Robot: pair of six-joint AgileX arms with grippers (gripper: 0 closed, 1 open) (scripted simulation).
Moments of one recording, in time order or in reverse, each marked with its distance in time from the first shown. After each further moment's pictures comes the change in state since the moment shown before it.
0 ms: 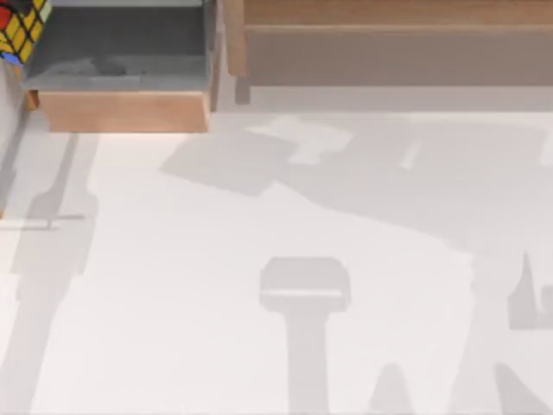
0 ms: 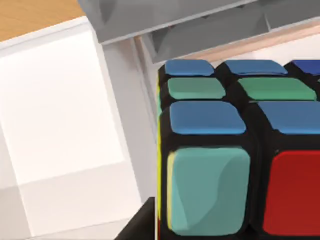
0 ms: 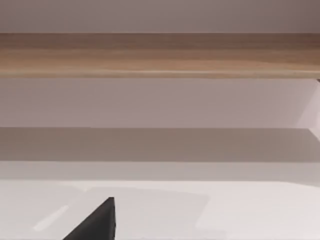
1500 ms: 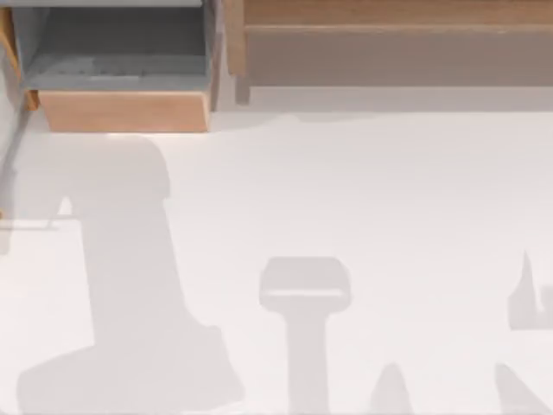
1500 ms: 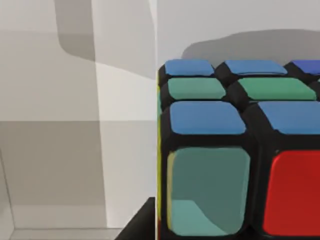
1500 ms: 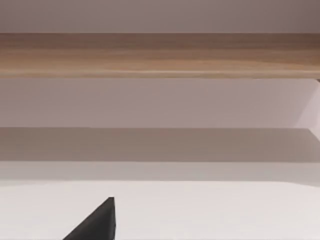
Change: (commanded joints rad) left arm 0.394 0.524 0.319 -0.134 0.108 0.100; right arm 0.000 0.000 0.000 0.000 0.000 0.000
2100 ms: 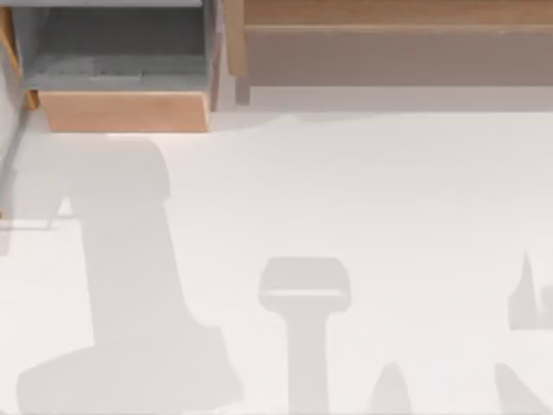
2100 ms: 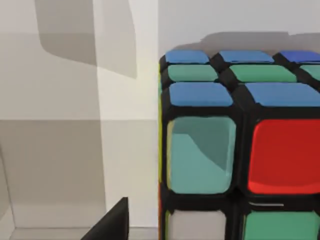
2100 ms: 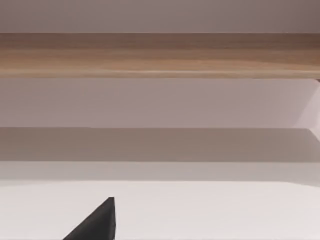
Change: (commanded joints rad) left arm 0.000 0.000 0.000 0.000 0.000 0.000; right arm 0.000 0.000 0.000 0.000 0.000 0.000
